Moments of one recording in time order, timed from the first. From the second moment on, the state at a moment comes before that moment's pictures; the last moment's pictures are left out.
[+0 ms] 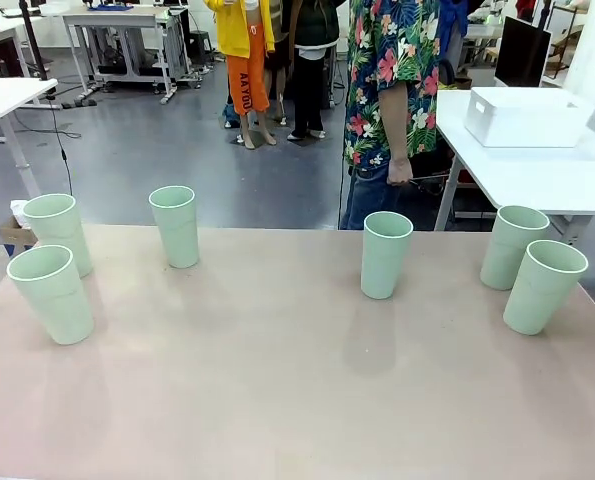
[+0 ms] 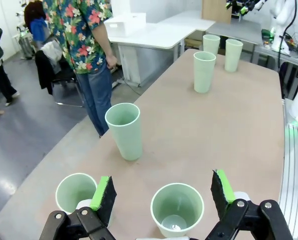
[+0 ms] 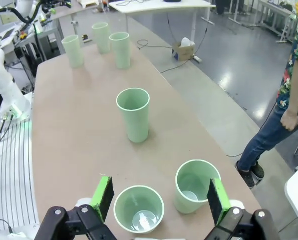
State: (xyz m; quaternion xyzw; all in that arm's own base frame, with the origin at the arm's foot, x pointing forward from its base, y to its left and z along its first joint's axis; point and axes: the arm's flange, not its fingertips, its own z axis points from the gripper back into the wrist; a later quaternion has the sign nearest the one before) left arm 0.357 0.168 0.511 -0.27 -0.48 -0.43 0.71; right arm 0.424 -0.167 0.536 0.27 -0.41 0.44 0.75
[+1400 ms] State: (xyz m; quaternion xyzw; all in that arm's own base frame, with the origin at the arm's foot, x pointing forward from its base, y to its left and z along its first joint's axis) left arm 0.357 0.166 0.511 -0.27 -0.47 -0.43 0.72; right arm 0.422 -0.170 0.536 0.26 -0.41 0.44 0.76
